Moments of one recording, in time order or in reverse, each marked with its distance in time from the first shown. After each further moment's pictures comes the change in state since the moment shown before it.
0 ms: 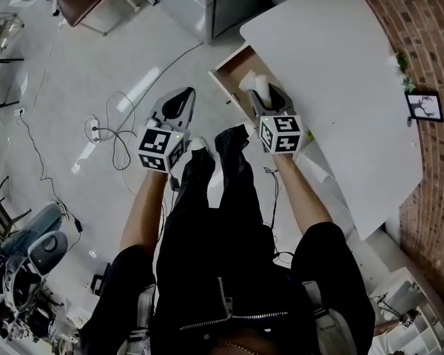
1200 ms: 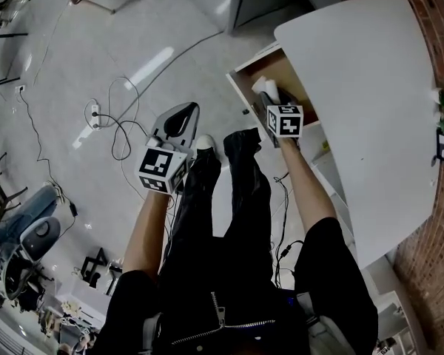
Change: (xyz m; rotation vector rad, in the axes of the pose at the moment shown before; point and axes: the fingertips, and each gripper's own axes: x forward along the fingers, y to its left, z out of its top) left arm 0.031 0.048 -0.090 -0.088 0.090 0.093; right arm 0.166 -0.061 -0.168 0.013 0.351 0.024
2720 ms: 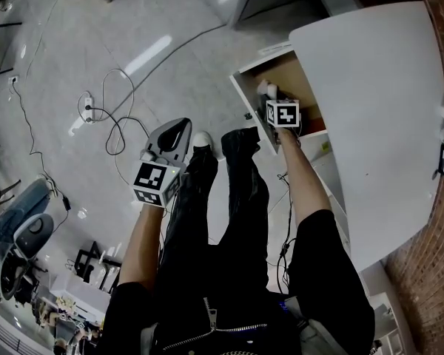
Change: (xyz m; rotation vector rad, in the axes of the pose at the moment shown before) left arm -0.001 0.024 -0.064 -0.088 0.116 0.031; right arm 0.073 -0.029 -0.058 -0.007 0.250 -0.041
